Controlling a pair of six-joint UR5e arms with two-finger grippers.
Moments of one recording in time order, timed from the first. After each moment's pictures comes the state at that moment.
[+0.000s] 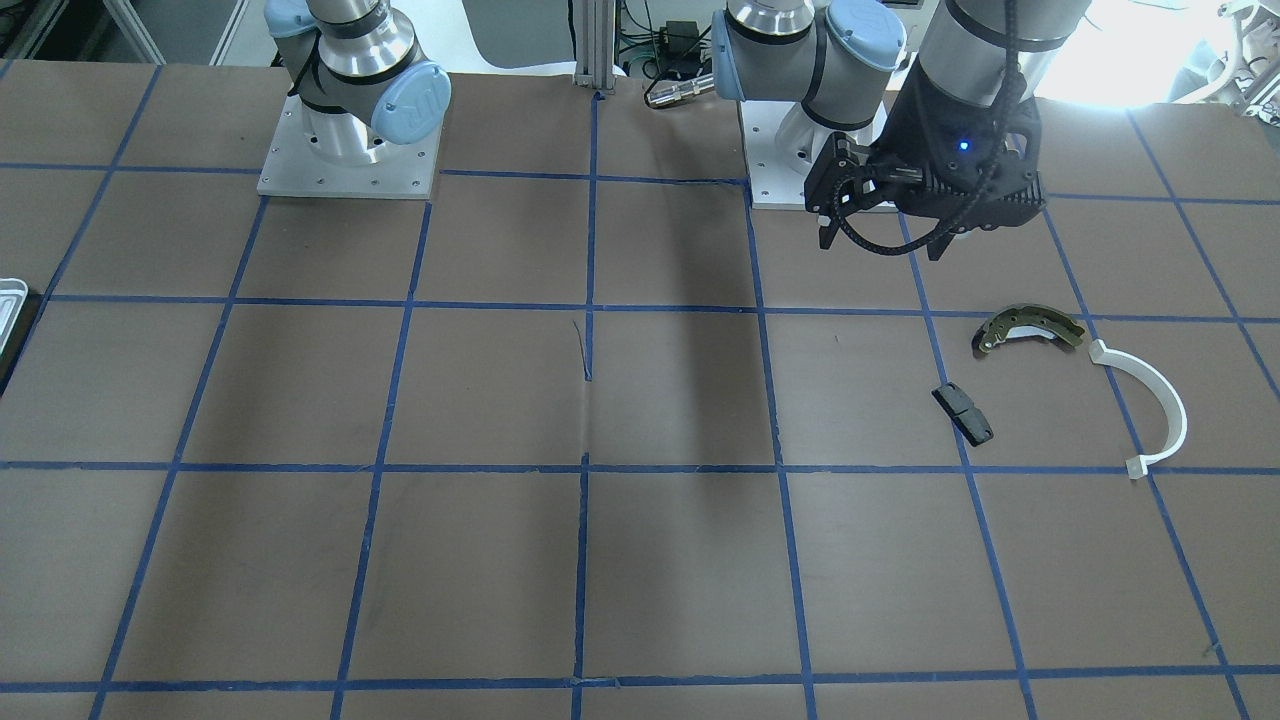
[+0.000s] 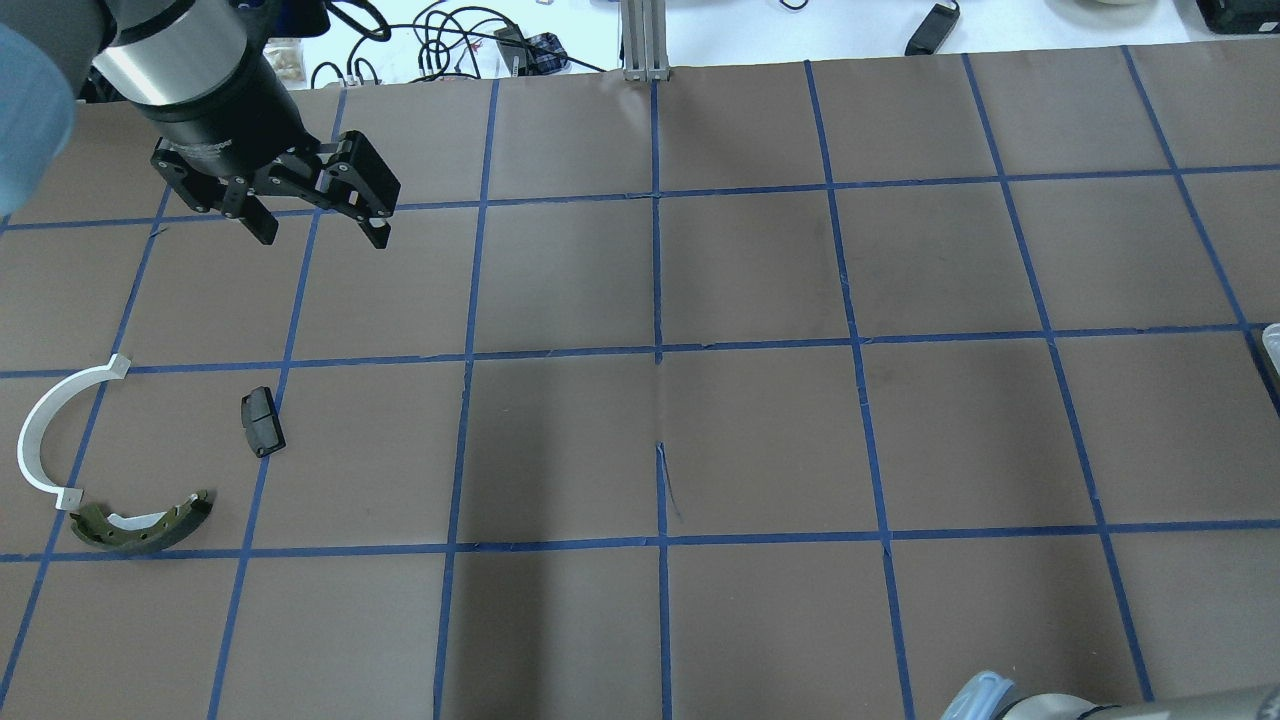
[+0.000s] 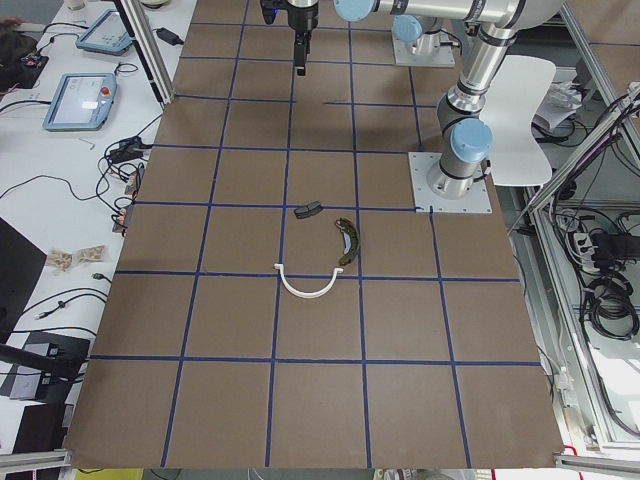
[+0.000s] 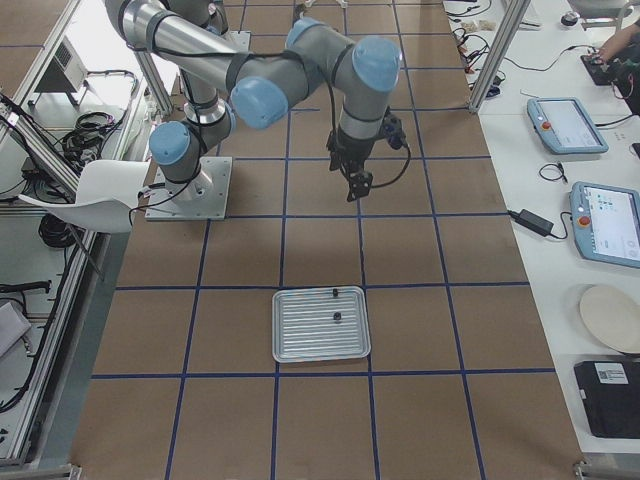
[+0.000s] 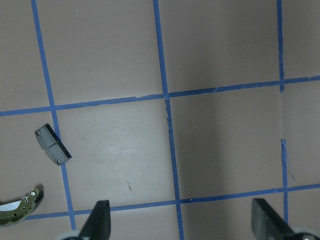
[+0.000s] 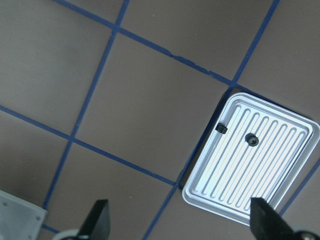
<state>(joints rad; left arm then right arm) -1.56 -1.56 -1.52 -1.63 1.57 0.11 0.80 -1.39 1.41 -1.50 -1.66 -1.29</state>
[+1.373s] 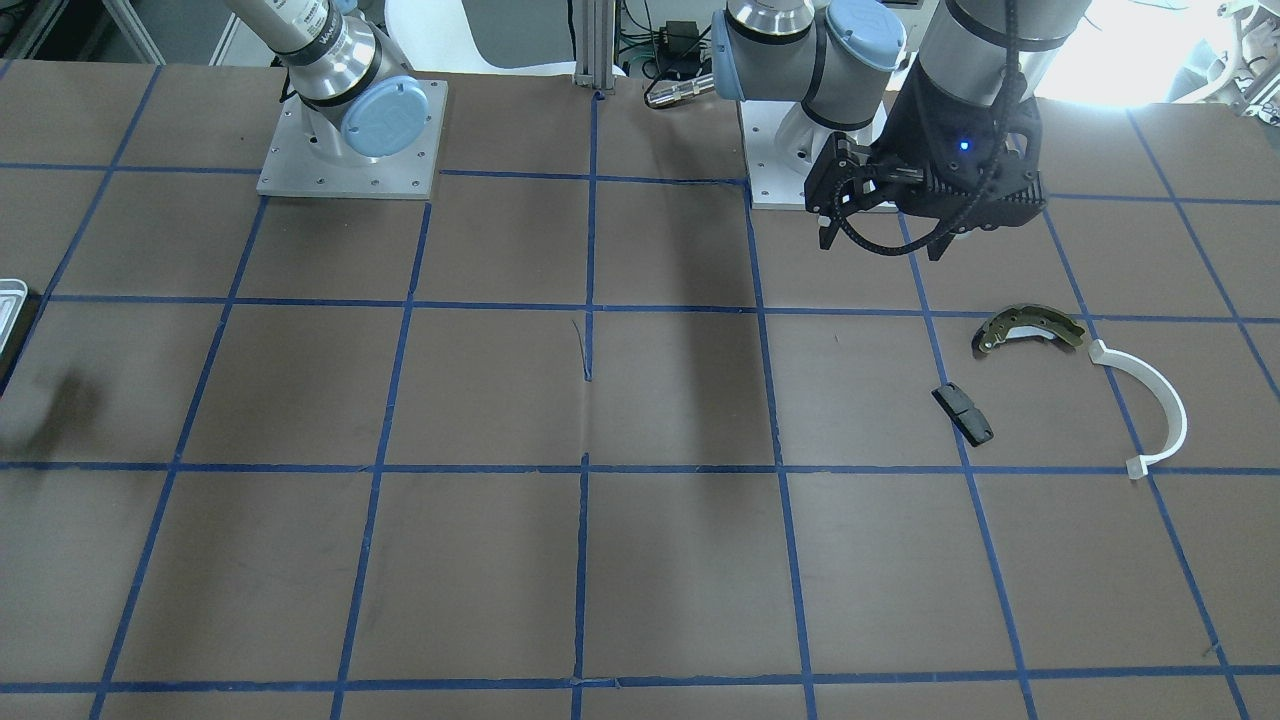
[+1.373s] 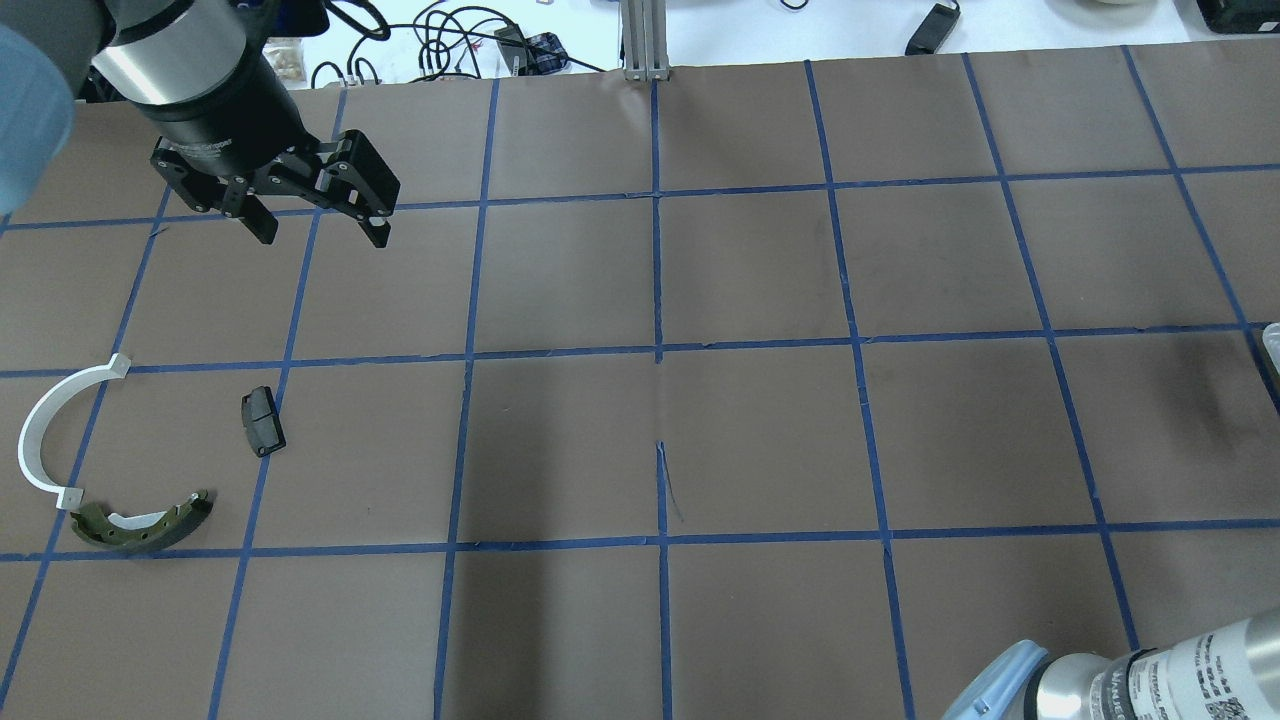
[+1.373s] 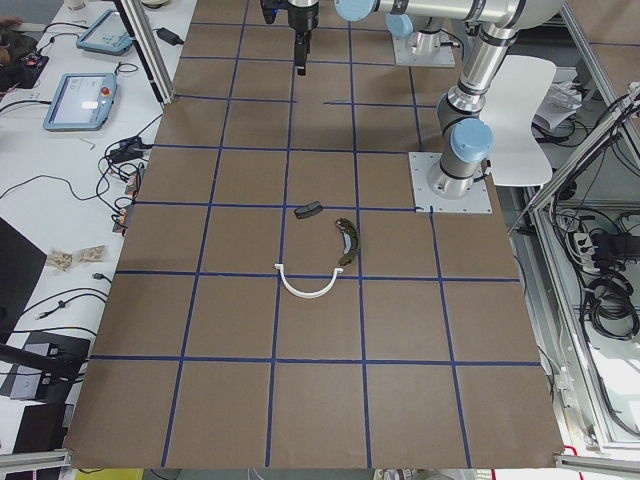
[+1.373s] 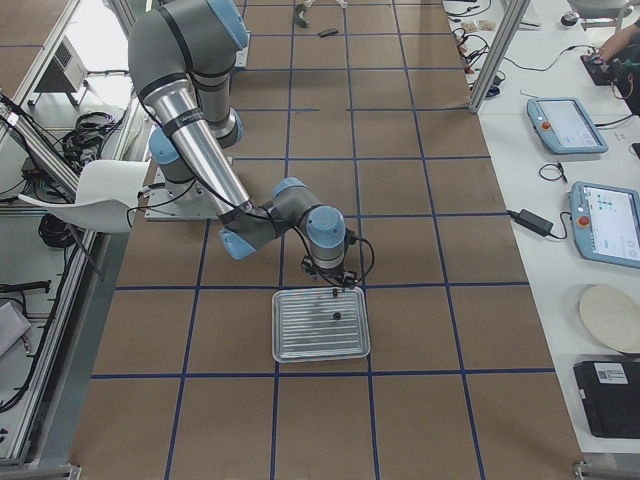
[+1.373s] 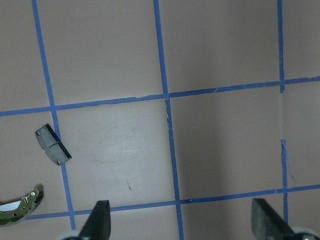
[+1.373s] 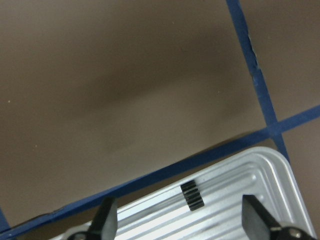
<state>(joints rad) -1.56 -1.56 -1.52 -1.62 1.57 0.11 0.64 -1.19 1.89 -2.30 -1.49 -2.18</state>
